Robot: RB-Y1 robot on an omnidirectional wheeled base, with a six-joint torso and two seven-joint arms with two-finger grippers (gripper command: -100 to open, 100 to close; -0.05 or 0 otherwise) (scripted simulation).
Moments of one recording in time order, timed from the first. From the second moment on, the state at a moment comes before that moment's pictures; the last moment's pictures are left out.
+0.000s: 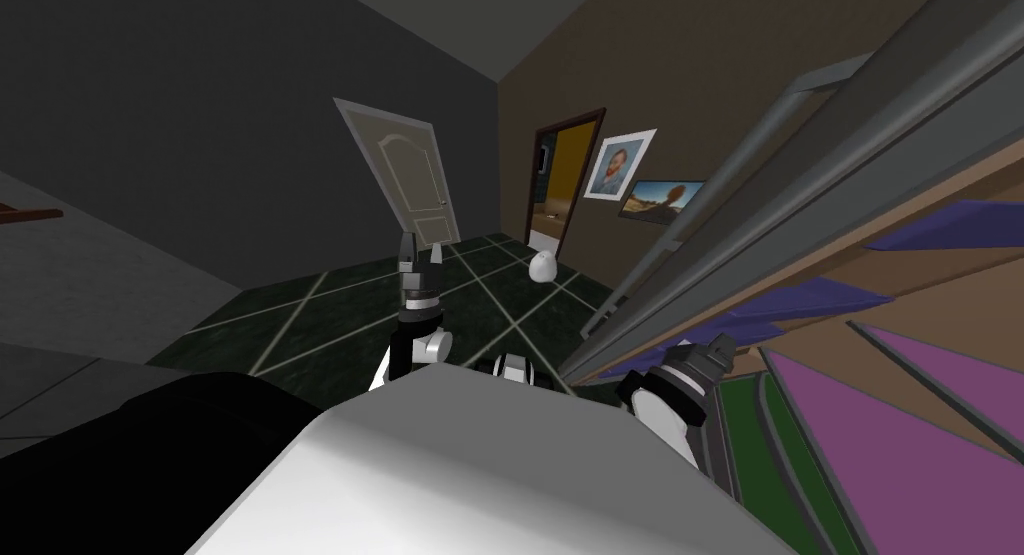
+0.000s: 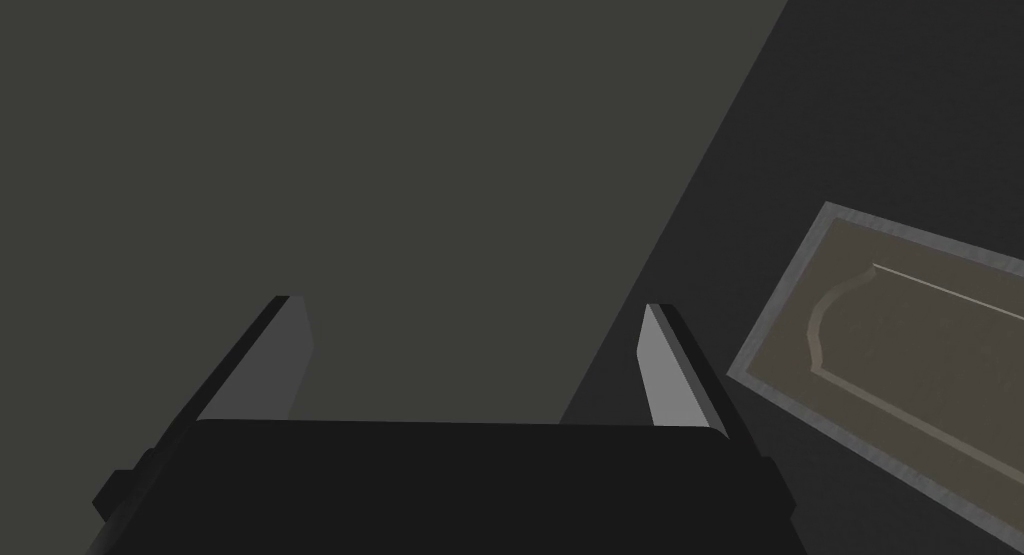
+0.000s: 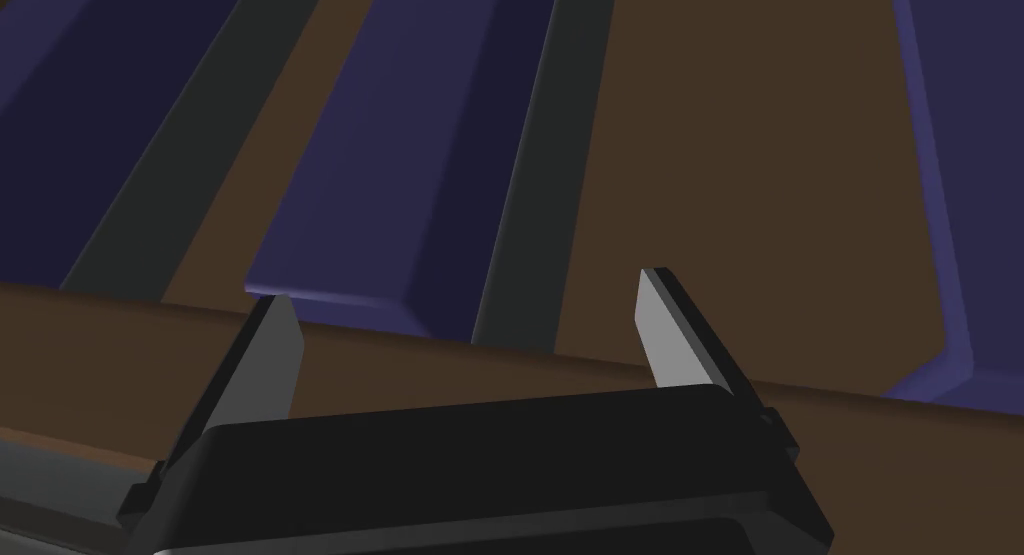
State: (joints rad) left arm 0.47 -0.03 -0.01 -2.39 0.01 -0.54 -0.12; right arm 0.47 -0.14 -0.18 -1.97 1.94 0.66 1.01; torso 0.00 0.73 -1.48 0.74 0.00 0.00
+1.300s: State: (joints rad) left arm 0.47 -0.03 -0.01 -2.39 0.01 -0.54 -0.12; right arm 0.46 -0.12 -0.16 -1.70 1.89 0.71 0.97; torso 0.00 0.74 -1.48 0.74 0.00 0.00
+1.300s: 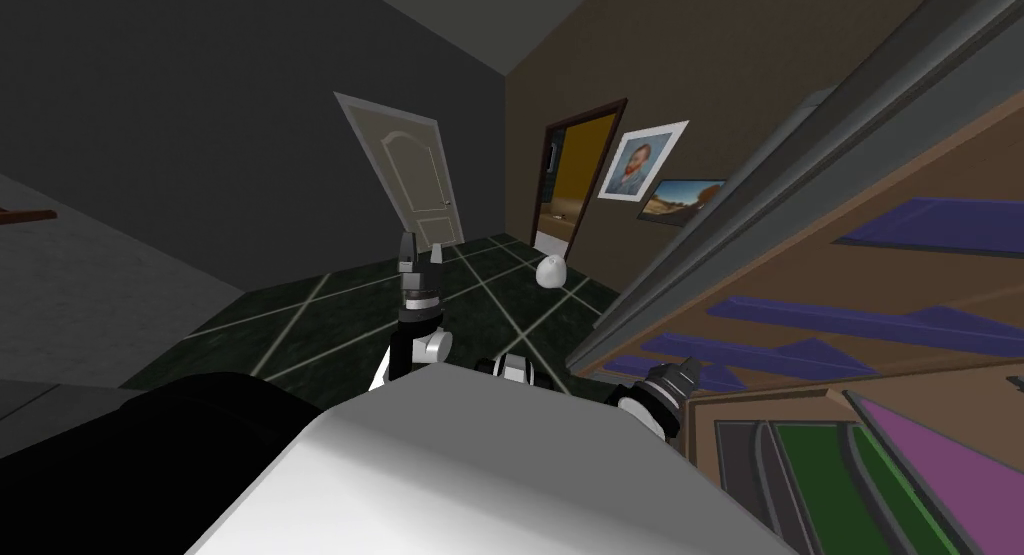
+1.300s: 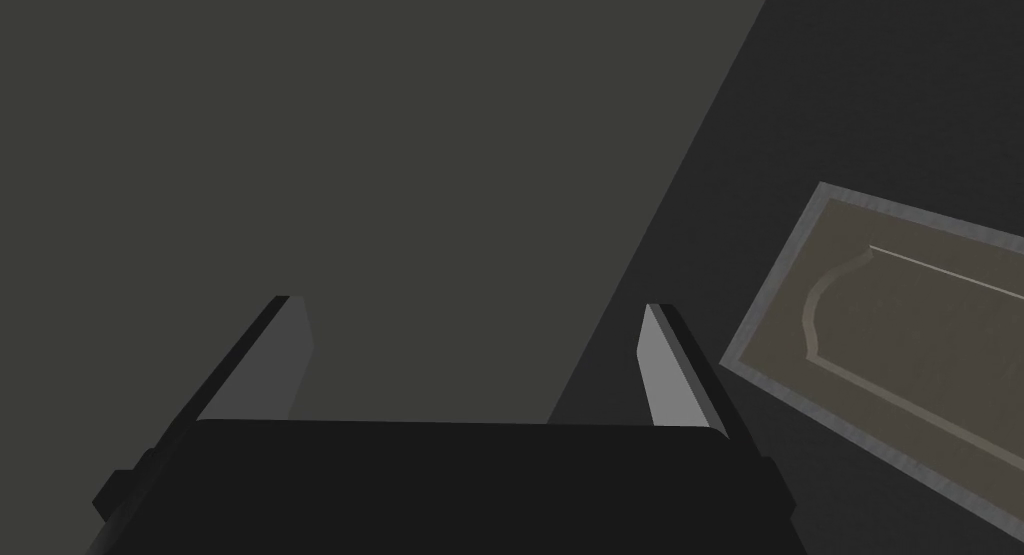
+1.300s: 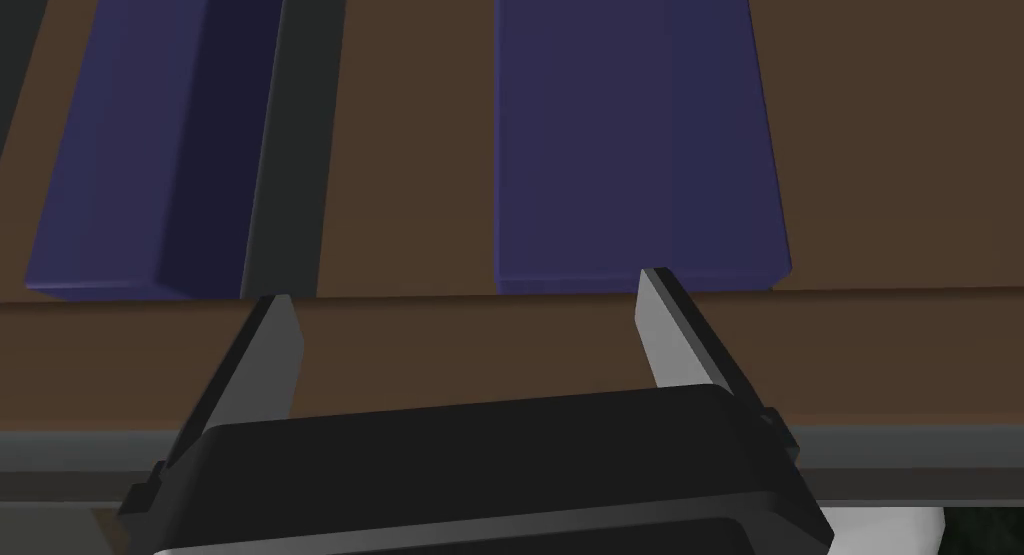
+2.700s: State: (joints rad) left arm 0.47 -0.03 -0.01 -2.39 0.01 -0.54 -0.12; right arm 0.45 -0.07 -0.21 -1.65 1.83 0.72 1.03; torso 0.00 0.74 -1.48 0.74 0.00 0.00
